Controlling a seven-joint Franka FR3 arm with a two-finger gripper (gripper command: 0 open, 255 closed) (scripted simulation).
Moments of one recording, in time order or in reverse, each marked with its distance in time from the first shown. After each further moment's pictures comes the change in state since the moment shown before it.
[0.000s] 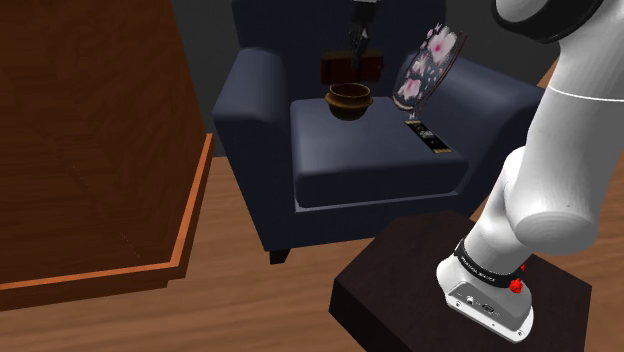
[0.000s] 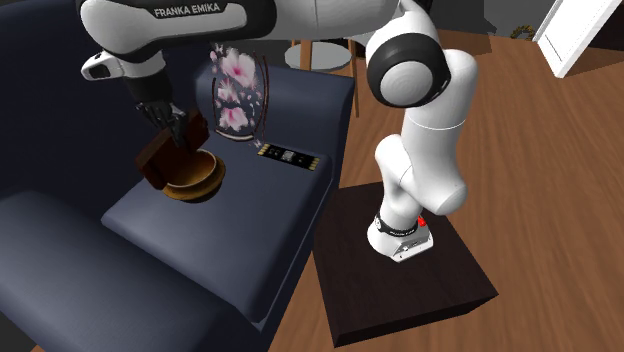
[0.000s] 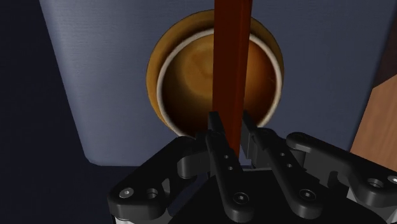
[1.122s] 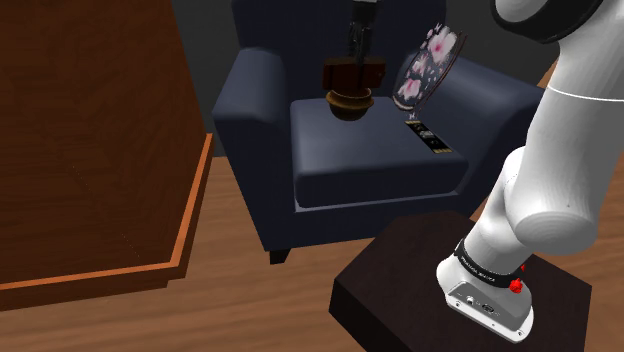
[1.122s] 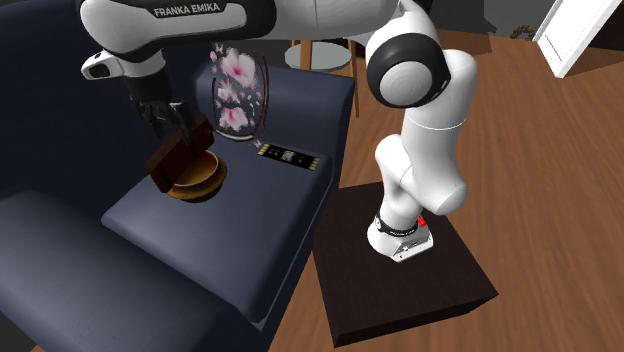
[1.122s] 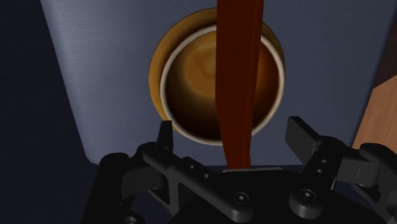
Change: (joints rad) arm -0.002 0.001 -0.001 0.004 0.001 -0.001 -0.002
